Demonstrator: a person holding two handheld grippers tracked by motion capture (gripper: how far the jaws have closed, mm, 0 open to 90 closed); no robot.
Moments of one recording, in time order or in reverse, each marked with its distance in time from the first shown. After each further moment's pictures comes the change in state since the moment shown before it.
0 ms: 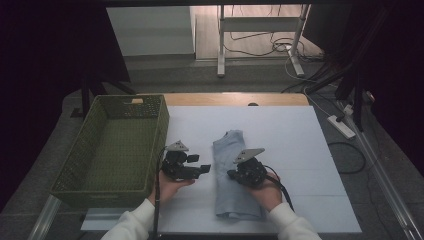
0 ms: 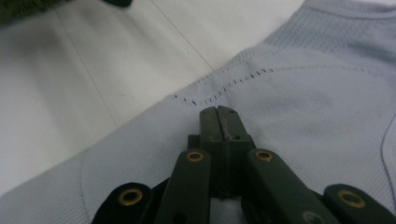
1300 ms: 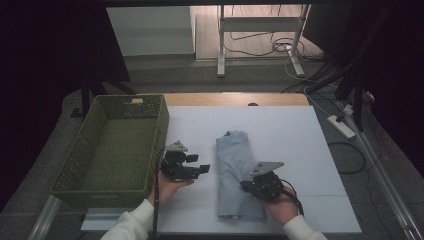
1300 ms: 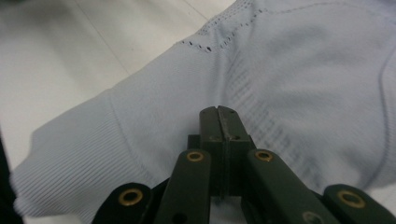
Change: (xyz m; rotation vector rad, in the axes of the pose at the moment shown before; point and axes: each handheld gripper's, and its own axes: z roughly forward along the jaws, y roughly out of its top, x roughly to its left) left arm 0.000 -0.001 -0.003 -0.007 0.009 0.002; right arm 0.005 -0.043 -0.033 -0.033 0.003 0.061
